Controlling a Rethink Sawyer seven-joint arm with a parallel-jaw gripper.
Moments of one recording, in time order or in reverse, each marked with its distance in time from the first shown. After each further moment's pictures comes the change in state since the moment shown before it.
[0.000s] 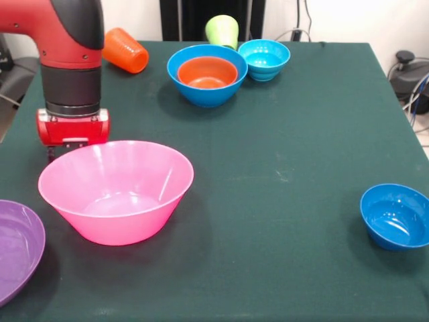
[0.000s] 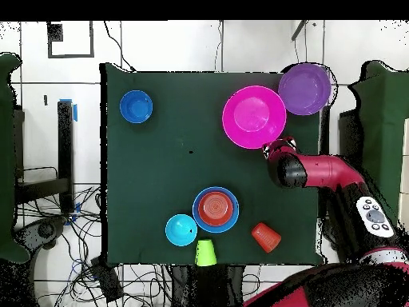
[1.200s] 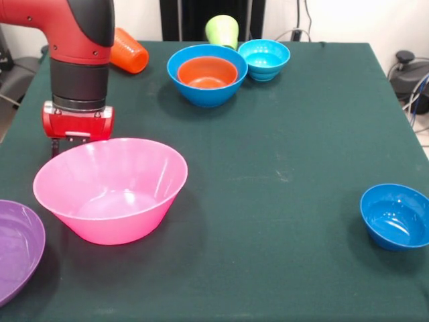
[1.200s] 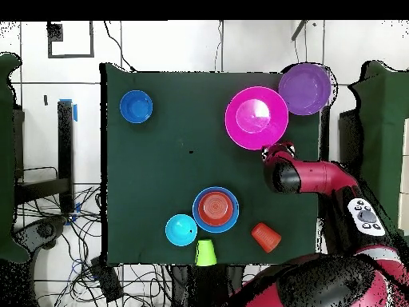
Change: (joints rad) arm 0.085 -0.005 -0.141 0.018 0.093 -0.100 0.136
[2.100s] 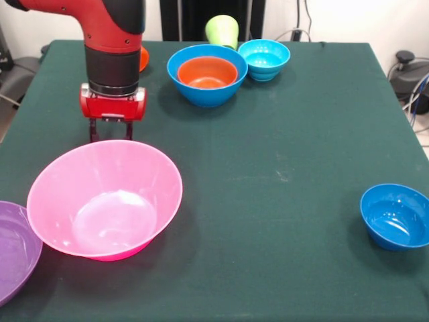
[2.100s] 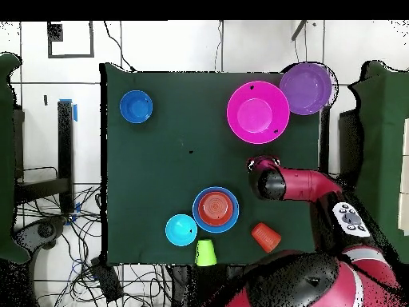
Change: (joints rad) arm 0.096 -0.035 -0.102 0.110 0.157 0.061 0.005
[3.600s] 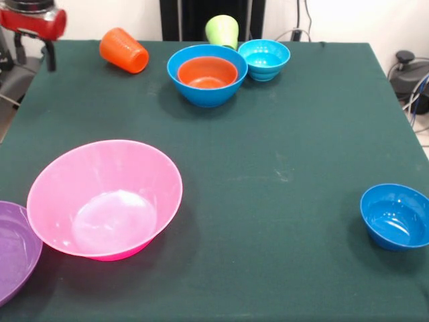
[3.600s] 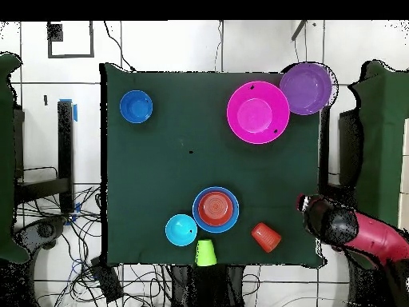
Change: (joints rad) arm -0.302 -0.233 0.001 0.193 0.041 0.166 0.000
